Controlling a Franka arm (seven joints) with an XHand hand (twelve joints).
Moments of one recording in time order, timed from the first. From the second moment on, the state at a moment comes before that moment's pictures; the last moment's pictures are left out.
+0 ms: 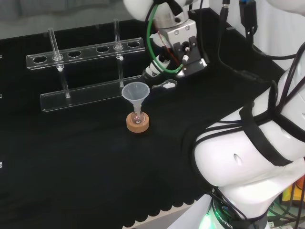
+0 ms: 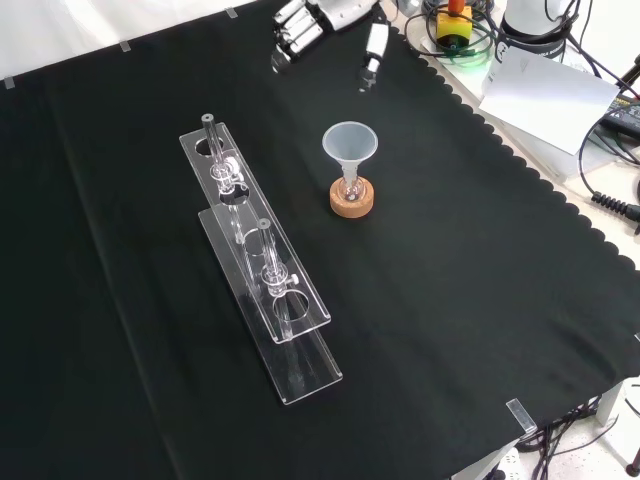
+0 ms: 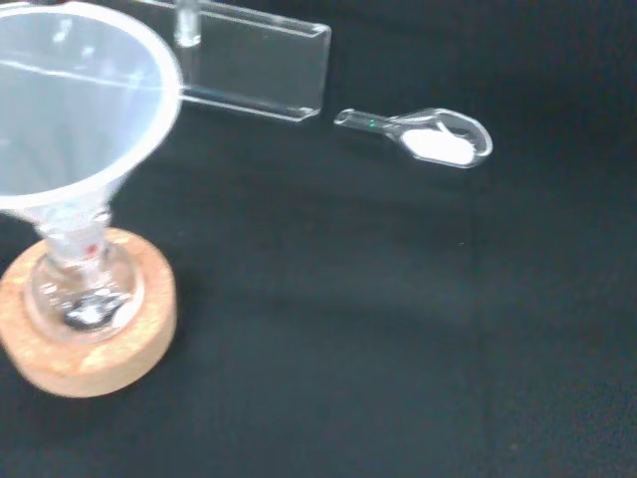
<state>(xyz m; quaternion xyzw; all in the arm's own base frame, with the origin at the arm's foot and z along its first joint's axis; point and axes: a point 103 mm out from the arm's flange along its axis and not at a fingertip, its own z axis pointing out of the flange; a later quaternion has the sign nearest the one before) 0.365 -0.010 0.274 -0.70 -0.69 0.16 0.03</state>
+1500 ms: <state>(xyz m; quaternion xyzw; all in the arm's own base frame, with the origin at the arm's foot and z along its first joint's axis) 0.486 -0.106 0.170 -0.71 -0.68 0.16 0.09</state>
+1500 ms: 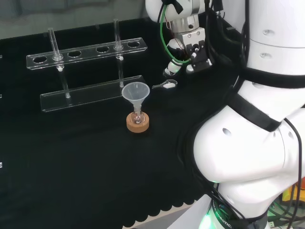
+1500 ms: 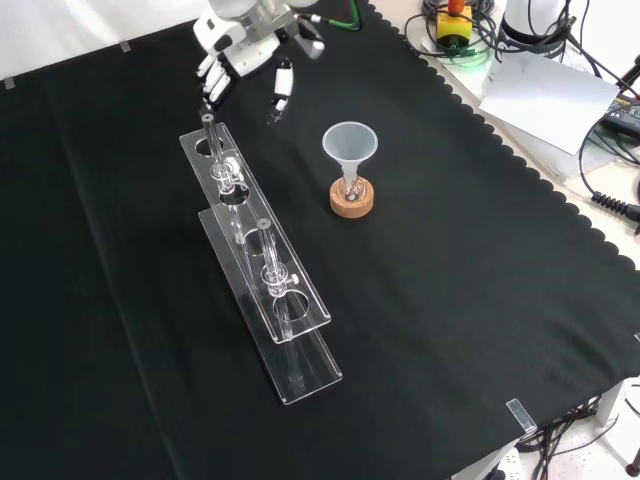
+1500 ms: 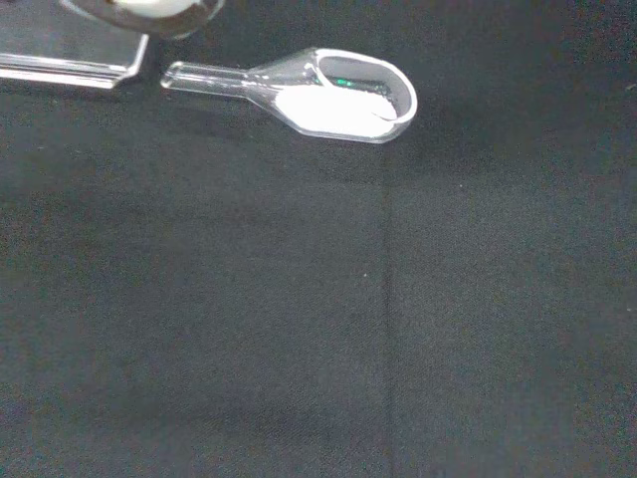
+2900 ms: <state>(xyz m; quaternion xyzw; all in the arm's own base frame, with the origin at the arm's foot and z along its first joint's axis) 0.514 -0.121 0.086 -0.69 -0.69 0.17 0.15</state>
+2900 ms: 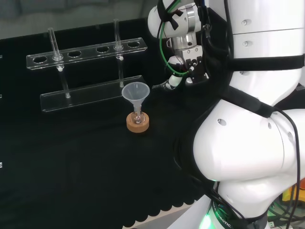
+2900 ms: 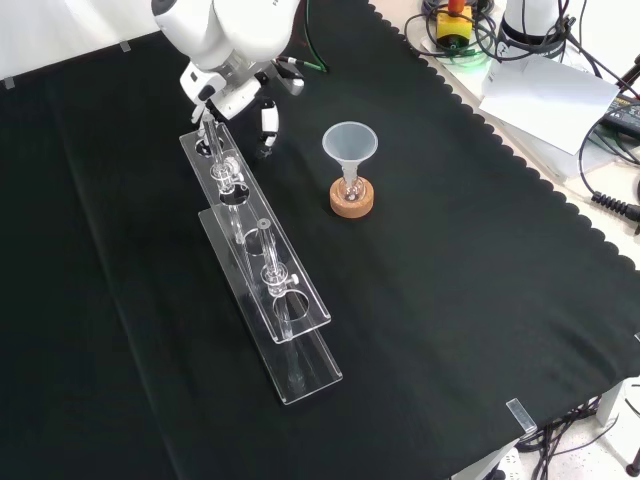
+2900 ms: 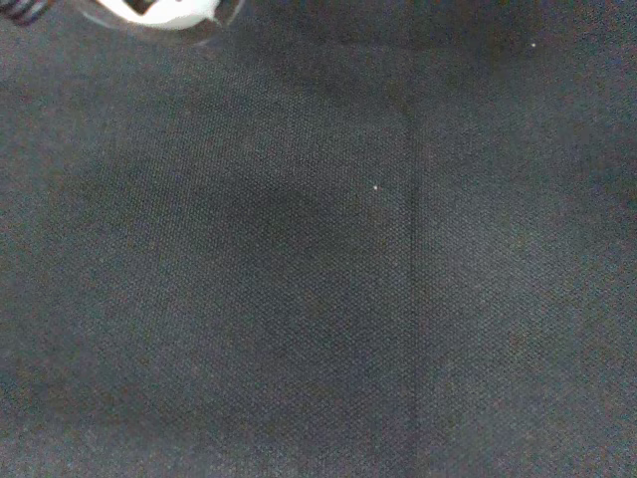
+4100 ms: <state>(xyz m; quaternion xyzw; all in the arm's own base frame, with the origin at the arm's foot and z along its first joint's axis) 0.525 -0.131 0.074 -0.69 -0.69 0.18 0.15</state>
